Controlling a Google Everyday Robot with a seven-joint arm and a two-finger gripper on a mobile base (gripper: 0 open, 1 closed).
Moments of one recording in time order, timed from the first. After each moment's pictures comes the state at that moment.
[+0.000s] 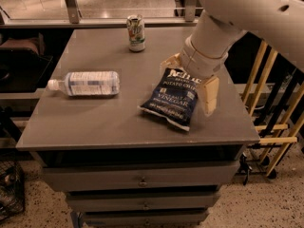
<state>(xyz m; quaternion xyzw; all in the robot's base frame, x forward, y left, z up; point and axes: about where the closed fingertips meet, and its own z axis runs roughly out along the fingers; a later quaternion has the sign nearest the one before) 0.546 -0.090 0.871 -0.89 0.42 -0.05 0.14</state>
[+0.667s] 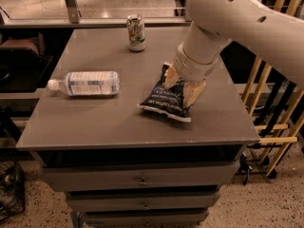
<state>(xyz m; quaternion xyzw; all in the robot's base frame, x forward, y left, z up) 0.563 -0.083 0.845 -0.90 0.42 -0.05 0.13</state>
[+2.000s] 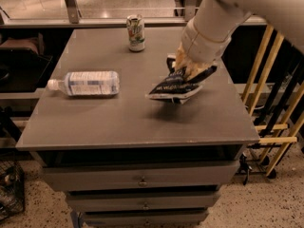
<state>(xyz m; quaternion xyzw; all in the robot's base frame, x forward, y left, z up) 0.568 -0.090 0.905 -0.89 0.42 -0.07 0.17</state>
